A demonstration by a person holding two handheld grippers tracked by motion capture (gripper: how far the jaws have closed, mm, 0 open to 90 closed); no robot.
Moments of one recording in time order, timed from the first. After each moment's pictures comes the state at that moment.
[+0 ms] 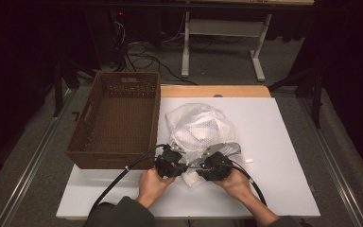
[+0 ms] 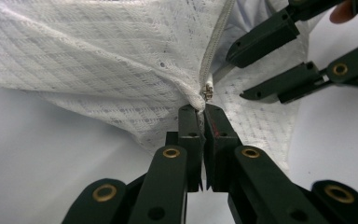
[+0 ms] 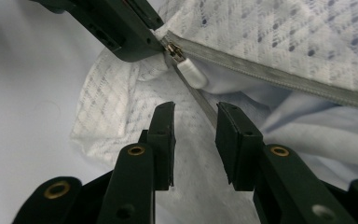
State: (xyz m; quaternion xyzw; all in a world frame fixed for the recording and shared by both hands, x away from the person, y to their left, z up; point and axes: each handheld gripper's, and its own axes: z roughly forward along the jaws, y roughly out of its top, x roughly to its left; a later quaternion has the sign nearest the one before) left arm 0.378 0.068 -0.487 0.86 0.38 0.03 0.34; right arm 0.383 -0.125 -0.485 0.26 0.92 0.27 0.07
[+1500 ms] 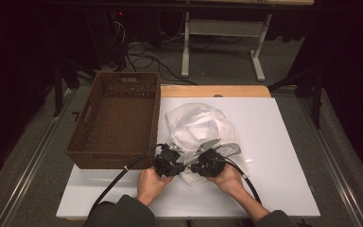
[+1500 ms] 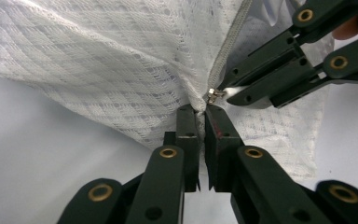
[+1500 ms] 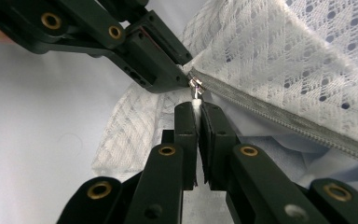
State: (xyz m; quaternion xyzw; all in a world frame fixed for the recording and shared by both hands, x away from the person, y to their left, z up) left arm 0.383 0.073 -0.493 0.86 0.38 0.03 0.33; right arm 0.395 -0.109 -0.487 0.24 0.92 0.30 0.03
